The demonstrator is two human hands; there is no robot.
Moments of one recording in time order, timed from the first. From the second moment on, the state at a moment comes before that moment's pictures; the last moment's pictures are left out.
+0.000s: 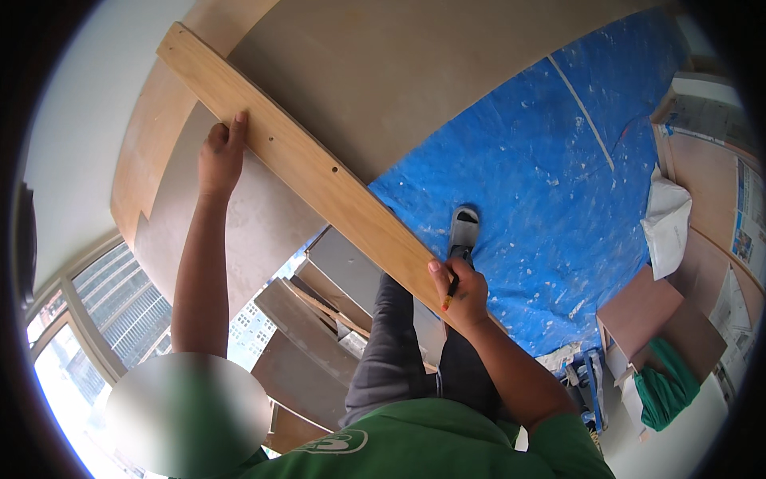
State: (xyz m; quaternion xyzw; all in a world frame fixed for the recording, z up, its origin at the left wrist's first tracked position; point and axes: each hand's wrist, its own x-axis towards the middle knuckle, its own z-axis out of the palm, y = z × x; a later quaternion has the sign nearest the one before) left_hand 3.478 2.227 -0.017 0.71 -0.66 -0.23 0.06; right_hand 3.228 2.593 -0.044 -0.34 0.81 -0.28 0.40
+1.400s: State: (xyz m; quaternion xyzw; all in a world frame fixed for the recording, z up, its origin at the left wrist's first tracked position) left_hand 3.393 2.422 -0.014 0.48 -0.28 -0.70 0.45; right_hand 3.182 2.570 0.025 -0.17 0.69 -0.26 0.65
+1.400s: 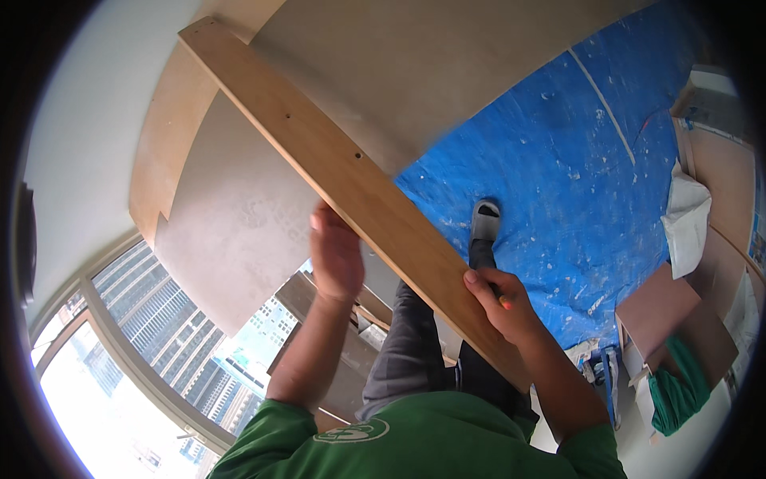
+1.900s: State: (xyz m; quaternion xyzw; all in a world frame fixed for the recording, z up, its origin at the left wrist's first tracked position) left_hand 3.326 2.418 -0.008 0.50 -0.11 -0.73 0.45; right_hand 3.140 2.609 0.036 0.00 0.62 -0.29 0.73
